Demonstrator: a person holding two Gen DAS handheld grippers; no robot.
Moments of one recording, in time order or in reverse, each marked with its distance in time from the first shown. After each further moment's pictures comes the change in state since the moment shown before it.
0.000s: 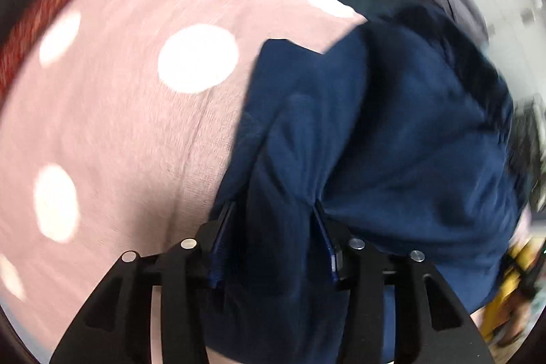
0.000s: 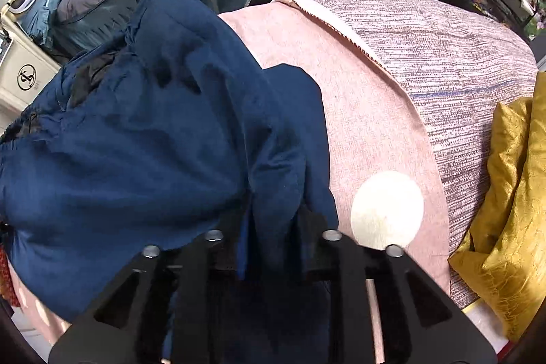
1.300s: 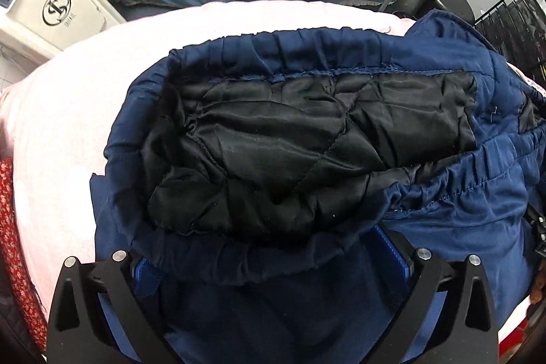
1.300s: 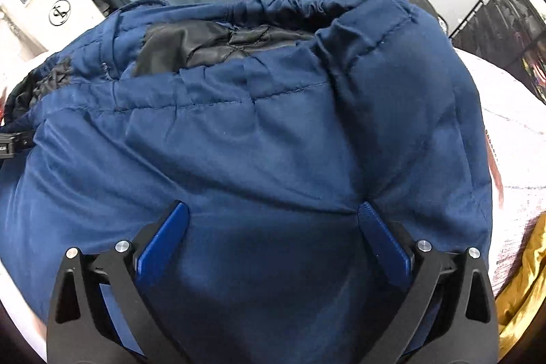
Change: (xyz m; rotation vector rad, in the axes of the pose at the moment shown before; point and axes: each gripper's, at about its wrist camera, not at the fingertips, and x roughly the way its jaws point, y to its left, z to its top) left arm 0.072 -0.163 0.063 0.452 0.110 0.204; right arm 0.042 0.113 0.025 -0.274 0.022 0.043
